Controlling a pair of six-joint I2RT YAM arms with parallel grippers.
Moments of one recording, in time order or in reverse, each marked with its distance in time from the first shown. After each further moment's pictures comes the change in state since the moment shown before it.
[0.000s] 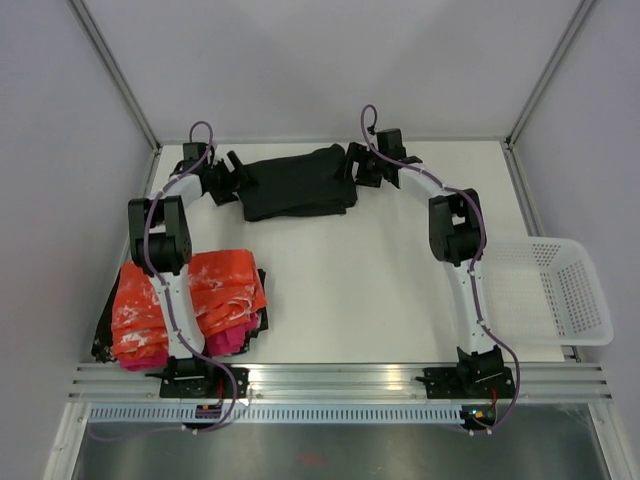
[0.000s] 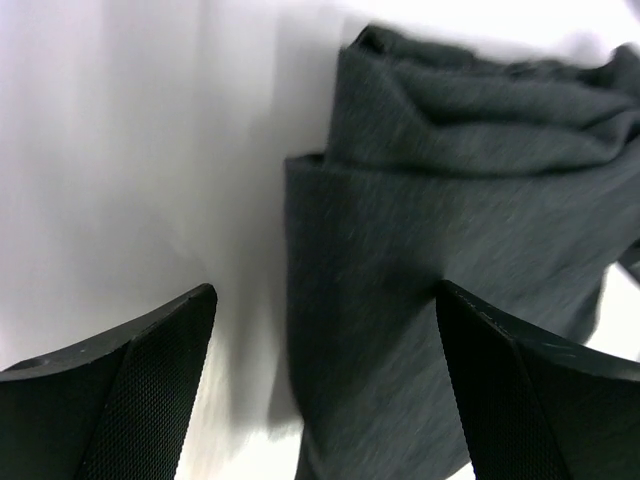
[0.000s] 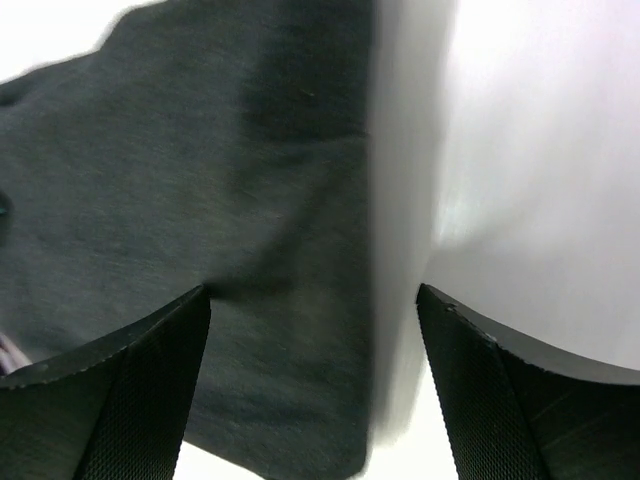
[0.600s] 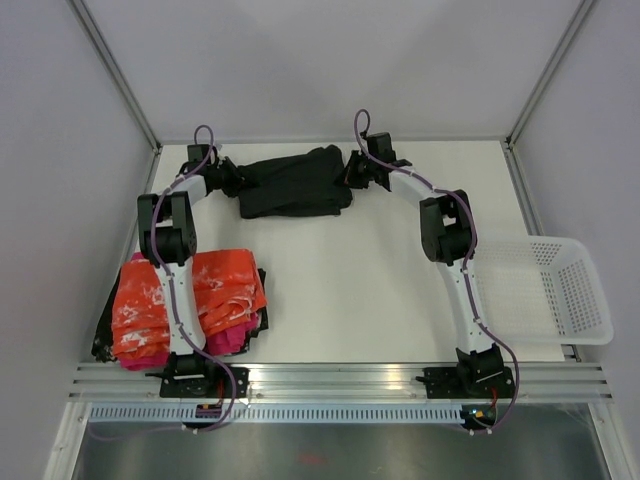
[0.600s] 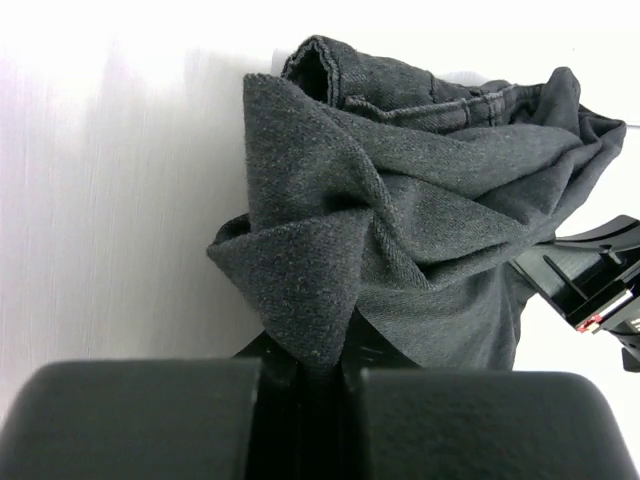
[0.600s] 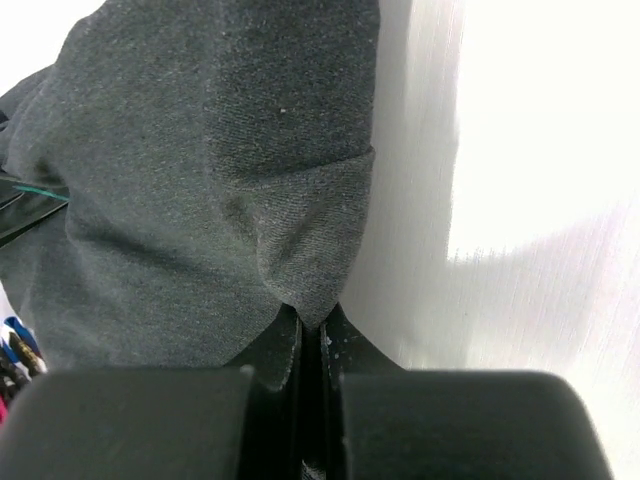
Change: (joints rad) left arm 0.000 0.153 0.093 0.126 0.185 -0.175; right arm 0.043 0.074 0.056 0.017 -0.007 0.116
